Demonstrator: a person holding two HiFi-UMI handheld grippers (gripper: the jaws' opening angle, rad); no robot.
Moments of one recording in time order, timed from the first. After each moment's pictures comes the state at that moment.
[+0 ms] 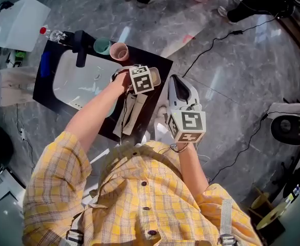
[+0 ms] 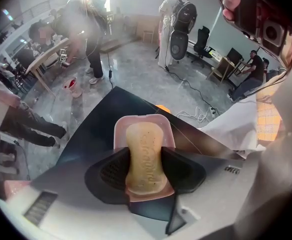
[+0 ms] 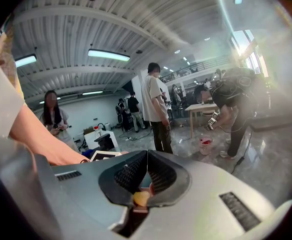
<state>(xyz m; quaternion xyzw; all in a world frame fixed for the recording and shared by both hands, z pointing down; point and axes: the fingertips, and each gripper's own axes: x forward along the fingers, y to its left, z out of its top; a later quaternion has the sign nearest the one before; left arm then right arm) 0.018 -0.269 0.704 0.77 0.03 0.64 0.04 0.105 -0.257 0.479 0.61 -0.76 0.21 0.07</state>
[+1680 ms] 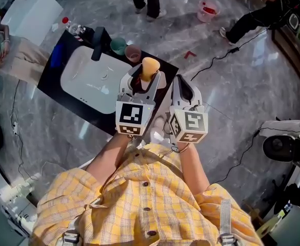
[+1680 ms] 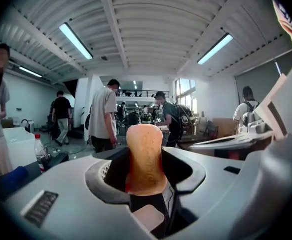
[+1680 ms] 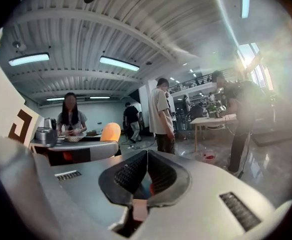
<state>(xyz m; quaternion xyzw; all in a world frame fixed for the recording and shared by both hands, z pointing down) -0.009 -0.259 0.401 0.87 -0.47 0.10 0.05 0.072 -0.235 0.417 0.61 -0.78 0.14 0.05</state>
